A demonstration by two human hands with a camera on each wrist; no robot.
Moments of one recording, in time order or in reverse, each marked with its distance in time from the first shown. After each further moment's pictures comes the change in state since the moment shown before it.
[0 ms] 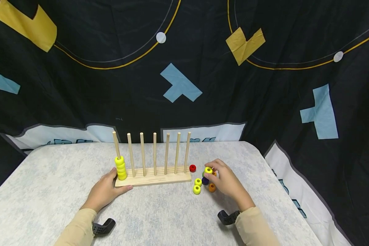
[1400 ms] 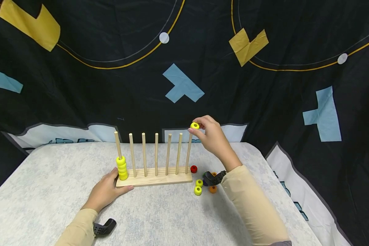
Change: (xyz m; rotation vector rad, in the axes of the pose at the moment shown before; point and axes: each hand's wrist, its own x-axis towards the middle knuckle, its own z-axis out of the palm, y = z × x) left_hand 0.001 -0.001 0.001 -0.004 0.012 0.009; right_hand 0.094 -0.103 -0.058 -0.024 0.220 -0.138
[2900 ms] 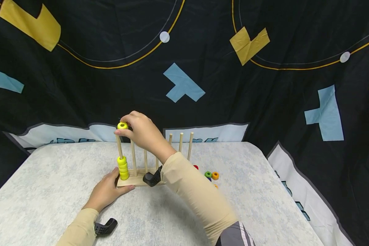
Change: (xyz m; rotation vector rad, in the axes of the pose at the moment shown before) left_hand -0.002 0.004 -0.003 0.011 -0.011 0.001; right_hand 0.054 -0.135 0.107 0.066 -0.178 -0.289
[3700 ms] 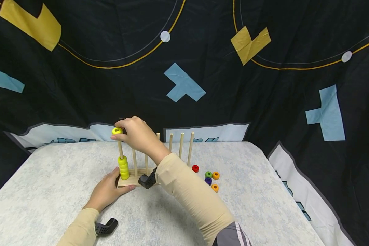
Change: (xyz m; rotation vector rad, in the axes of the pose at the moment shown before) left_hand 0.000 -0.002 0.001 0.006 0.006 0.011; right_hand 0.008 -0.007 0.014 -0.075 -0.102 -0.011
